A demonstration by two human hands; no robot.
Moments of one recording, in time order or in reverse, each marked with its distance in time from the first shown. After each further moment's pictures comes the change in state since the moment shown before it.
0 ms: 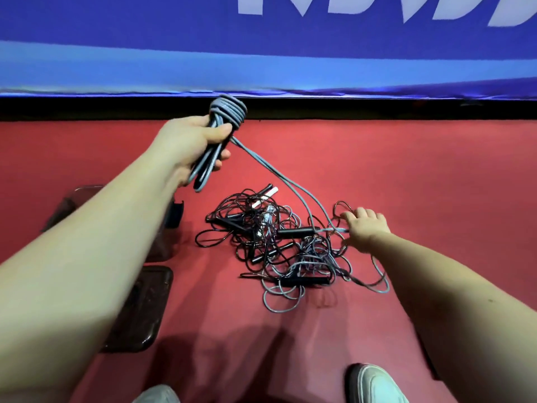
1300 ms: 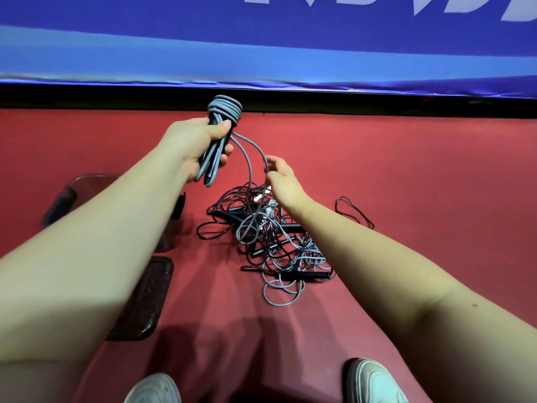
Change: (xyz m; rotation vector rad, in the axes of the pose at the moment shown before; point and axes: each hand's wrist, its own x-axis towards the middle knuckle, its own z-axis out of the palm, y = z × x) left_hand 0.013 -0.019 -0.001 -0.136 0.063 -0.113; right_hand -0.020 -0.139 -0.100 1.369 0.169 -0.299
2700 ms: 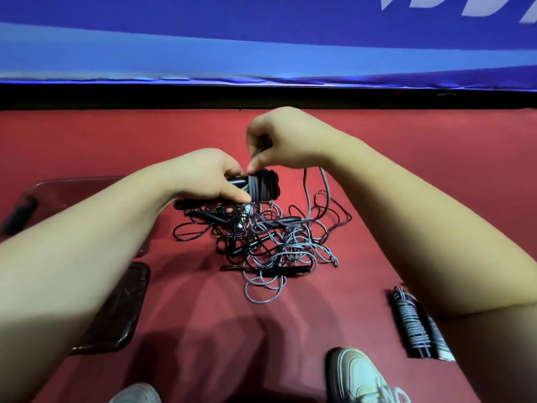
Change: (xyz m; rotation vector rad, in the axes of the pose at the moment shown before) left_hand -0.033 -0.013 0.031 1.126 -0.553 0.180; right_hand -0.034 -0.086 -0.089 -0.848 -0.219 -0.522
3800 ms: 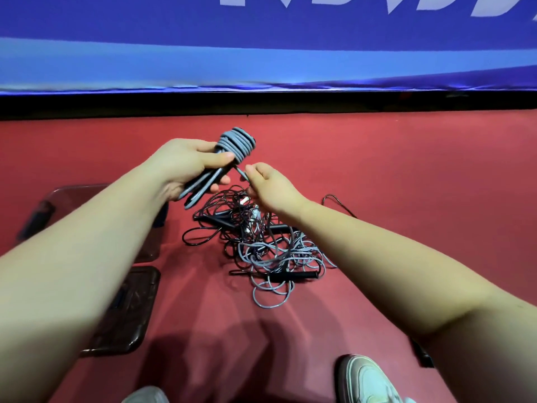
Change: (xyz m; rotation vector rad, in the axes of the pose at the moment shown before) left_hand -0.001 -0.013 -0.014 -0.886 0.311 -0.158; right_hand 0.008 0.002 0.105 0.940 0.159 0.428
